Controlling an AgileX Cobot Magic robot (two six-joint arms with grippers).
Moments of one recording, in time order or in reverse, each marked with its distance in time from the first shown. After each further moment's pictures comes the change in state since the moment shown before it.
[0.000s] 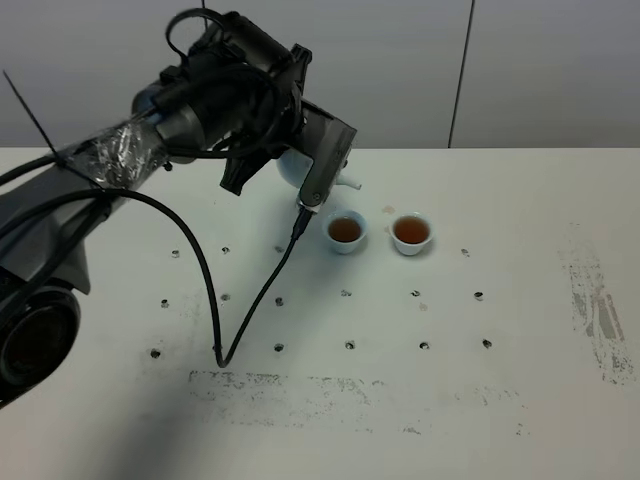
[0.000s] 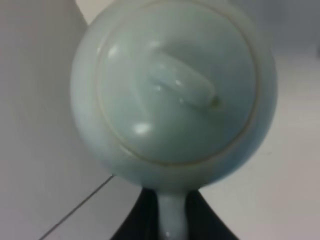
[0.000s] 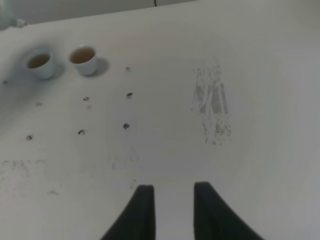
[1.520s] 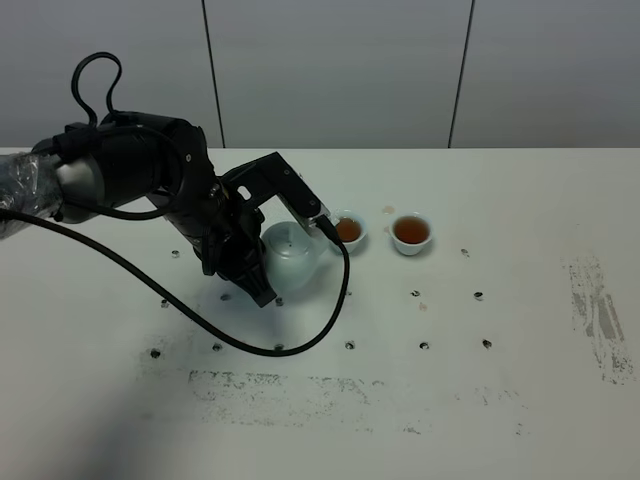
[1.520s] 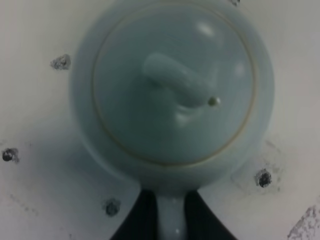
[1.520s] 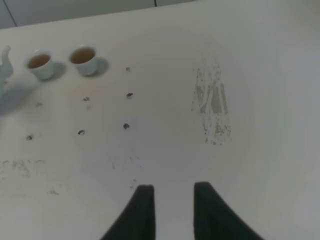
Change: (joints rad) left arm 0.089 -0.259 0.688 -0.463 -0.219 -0.734; right arm 0.000 0.000 0.000 0.000 0.000 0.000
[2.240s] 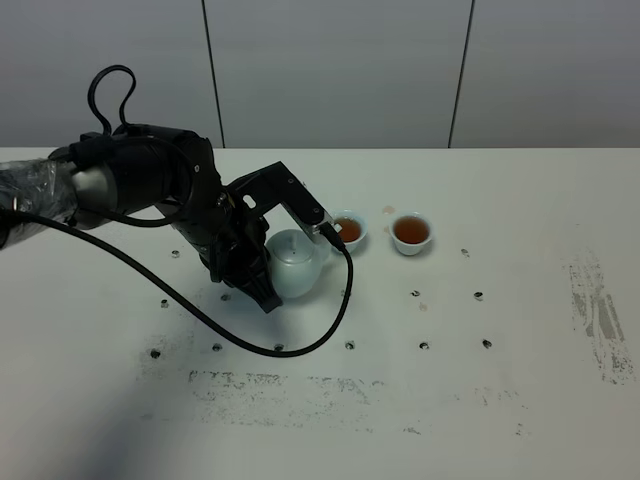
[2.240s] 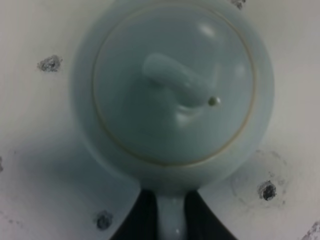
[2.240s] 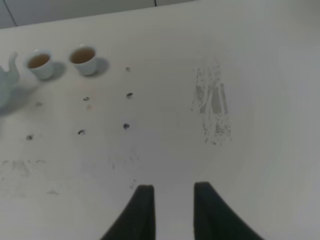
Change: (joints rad) left arm 0.000 0.034 0.000 -0.010 -0.022 -0.003; right arm 0.000 0.000 0.000 0.000 0.000 0.000
